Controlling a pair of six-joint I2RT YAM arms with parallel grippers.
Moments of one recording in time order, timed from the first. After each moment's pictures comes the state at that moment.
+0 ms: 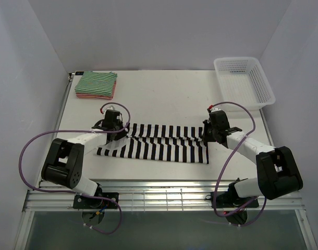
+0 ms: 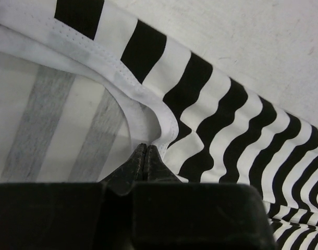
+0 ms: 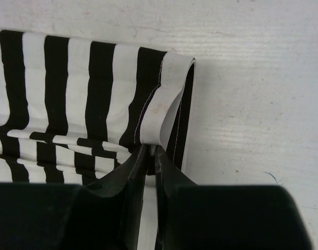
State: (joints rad) left arm -0.29 1.51 0.71 -0.09 -0.10 -0.68; right arm 0.35 1.37 0.67 -0.17 0.01 0.29
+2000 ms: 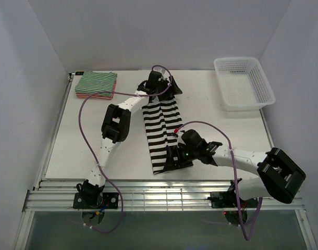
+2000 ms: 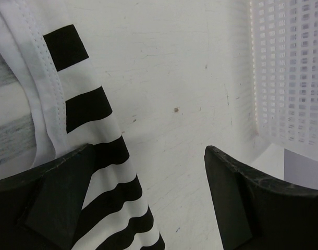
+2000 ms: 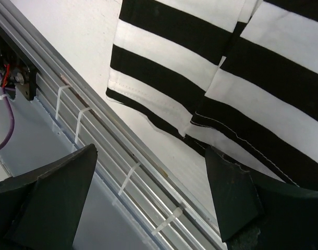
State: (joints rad) left arm -0.48 2.61 2.18 -0.15 0.29 -0.73; right arm 0.87 1.33 0.56 -0.08 -0.41 0.59
